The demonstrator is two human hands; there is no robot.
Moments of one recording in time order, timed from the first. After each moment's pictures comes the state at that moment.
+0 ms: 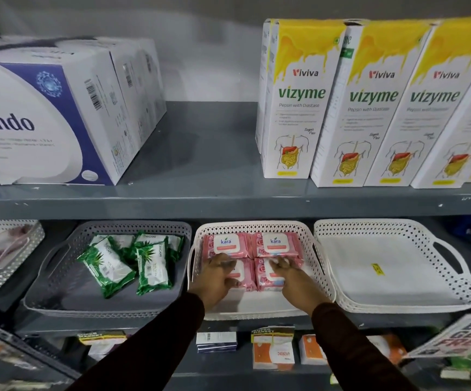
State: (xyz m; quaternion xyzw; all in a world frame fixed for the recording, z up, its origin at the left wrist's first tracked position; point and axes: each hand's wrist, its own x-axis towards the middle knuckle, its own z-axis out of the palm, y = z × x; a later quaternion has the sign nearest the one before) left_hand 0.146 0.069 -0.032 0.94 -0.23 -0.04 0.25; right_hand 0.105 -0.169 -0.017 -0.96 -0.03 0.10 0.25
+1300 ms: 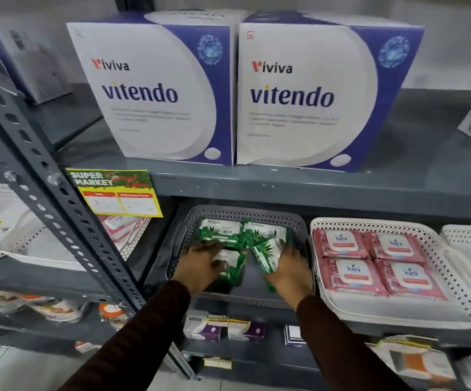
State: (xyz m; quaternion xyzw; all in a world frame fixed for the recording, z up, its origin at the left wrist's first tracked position) left_hand 0.157 0.386 -0.012 0.98 -0.08 -0.05 0.17; right_hand 0.140 0.158 -0.004 -0.98 0.08 0.04 0.19
